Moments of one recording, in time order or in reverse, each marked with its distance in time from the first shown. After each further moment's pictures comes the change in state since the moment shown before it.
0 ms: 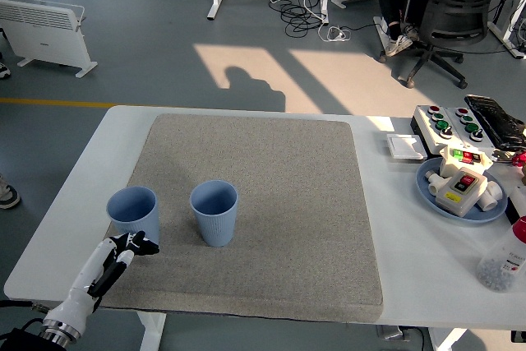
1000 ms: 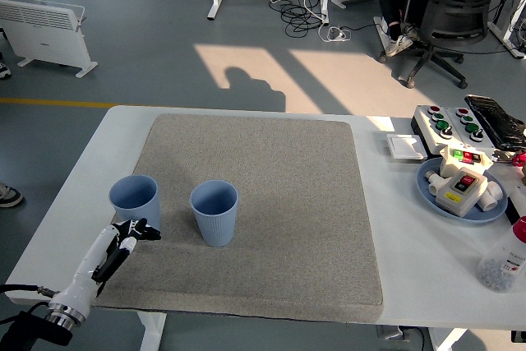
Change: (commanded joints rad) left arm -0.138 0.052 0.175 0.102 -0.151 0.064 -0.085; right arm -0.006 -0.001 0.007 0.000 -0.014 0.003 -0.003
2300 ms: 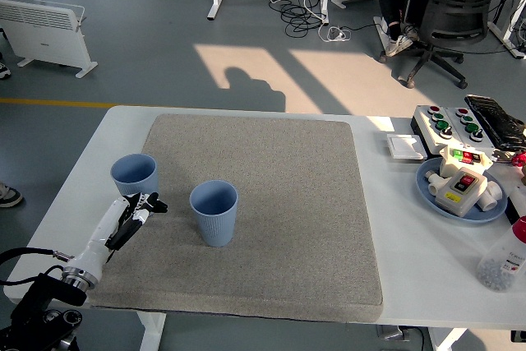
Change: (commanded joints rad) left arm -0.273 -0.010 0.201 0.250 -0.120 0.053 -0.067; right arm 0.006 0.001 -0.006 0.002 -0.001 0.003 0.001
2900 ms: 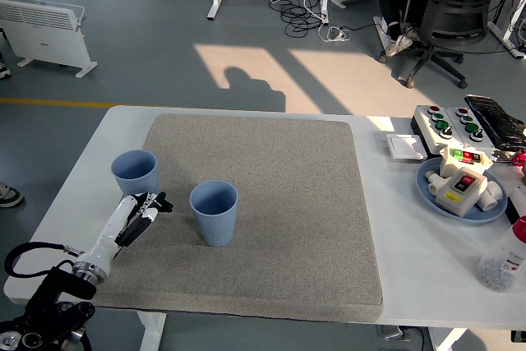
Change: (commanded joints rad) left arm -0.099 -0.042 0.125 0.152 -0.084 0.031 -0.041; right arm 0.000 0.000 0.003 0.001 -0.010 0.002 -0.002
